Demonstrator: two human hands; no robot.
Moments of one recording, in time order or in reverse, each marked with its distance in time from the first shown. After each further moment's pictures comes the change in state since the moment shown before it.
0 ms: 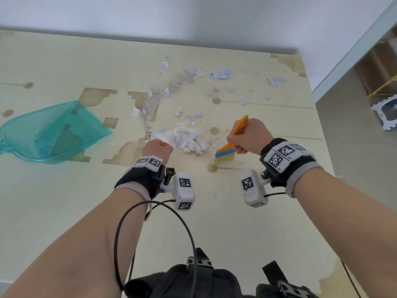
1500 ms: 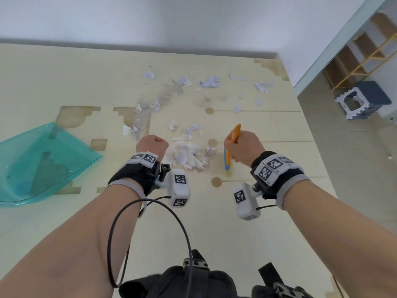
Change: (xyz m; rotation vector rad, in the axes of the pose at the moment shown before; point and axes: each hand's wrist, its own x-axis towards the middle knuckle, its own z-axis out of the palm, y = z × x) left_hand 0.065 0.031 -0.023 0.022 -0.088 0.097; right_hand 0.019 -0.022 0.024 -0.144 0.154 0.107
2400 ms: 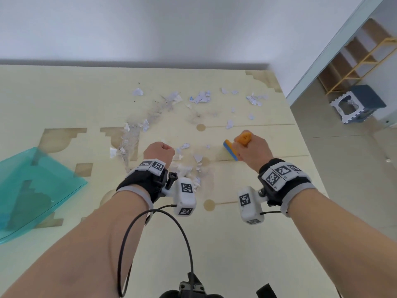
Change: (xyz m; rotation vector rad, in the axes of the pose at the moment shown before) left_hand 0.026 0.051 0.031 0.008 -0.032 0.073; right_hand 0.049 0.042 -0.026 0.267 0.183 0.078
